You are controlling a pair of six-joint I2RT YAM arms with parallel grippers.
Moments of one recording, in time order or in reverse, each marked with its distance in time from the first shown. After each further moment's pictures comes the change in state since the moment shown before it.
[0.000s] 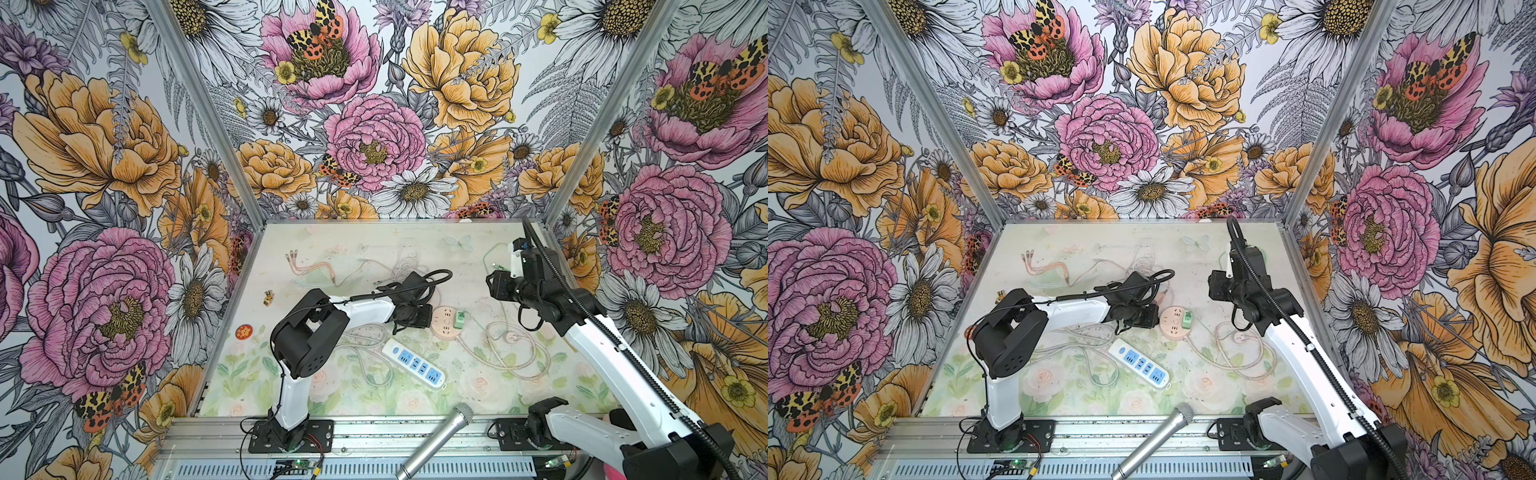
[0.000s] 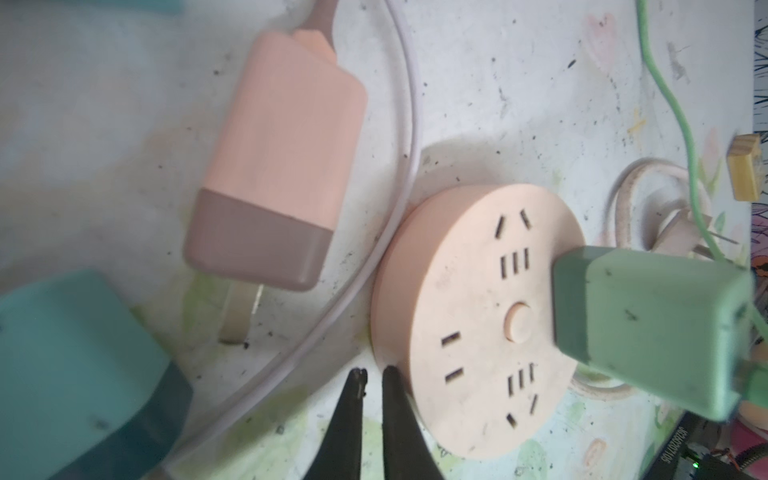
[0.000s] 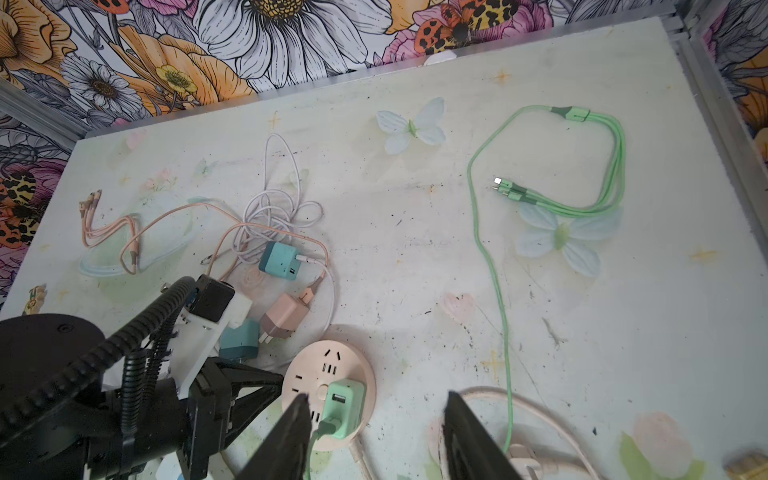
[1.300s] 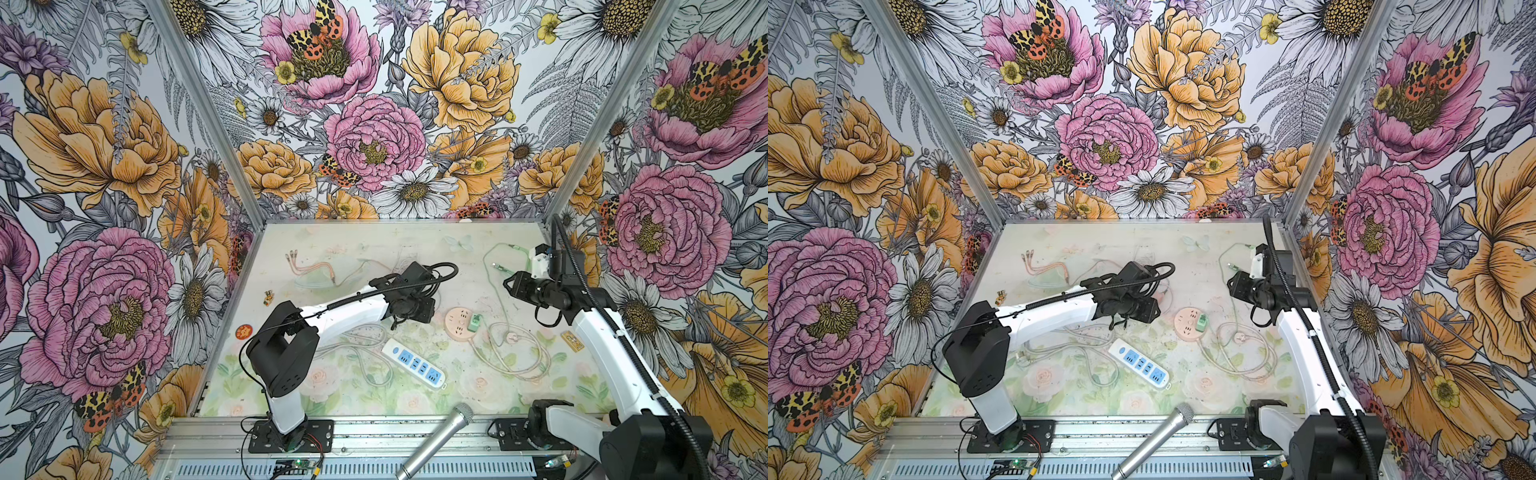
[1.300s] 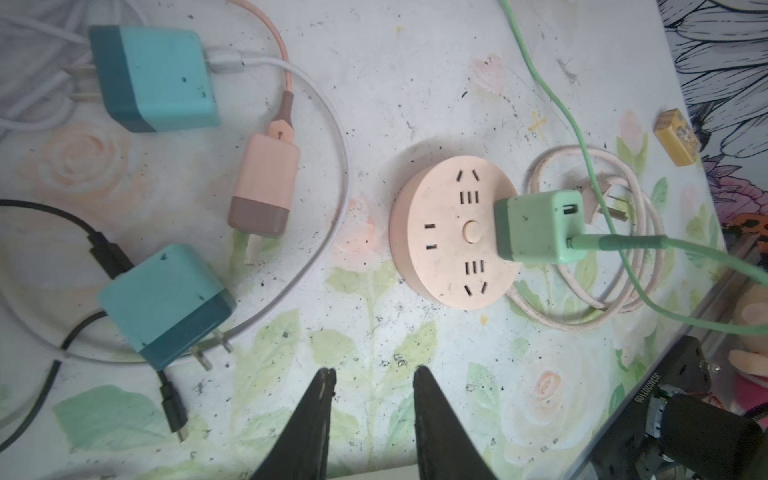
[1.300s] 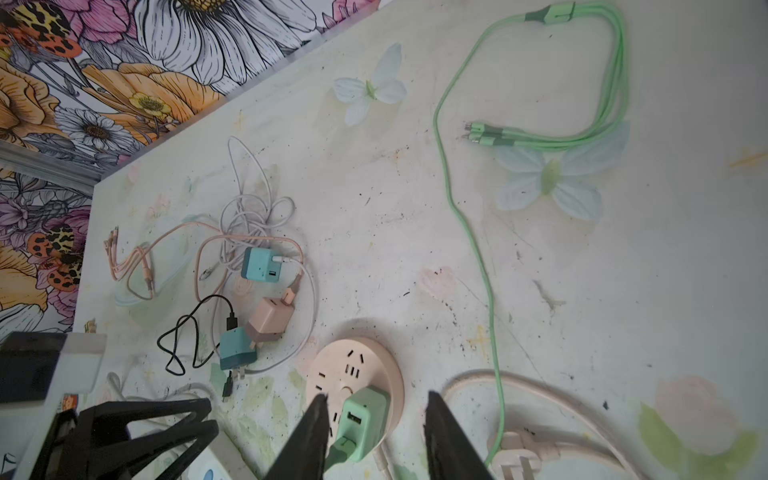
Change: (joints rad) left arm -0.012 -0.183 0.076 -0.218 -0.109 0.119; right arm -0.300 0.070 -0.054 0.003 -0.301 -0.013
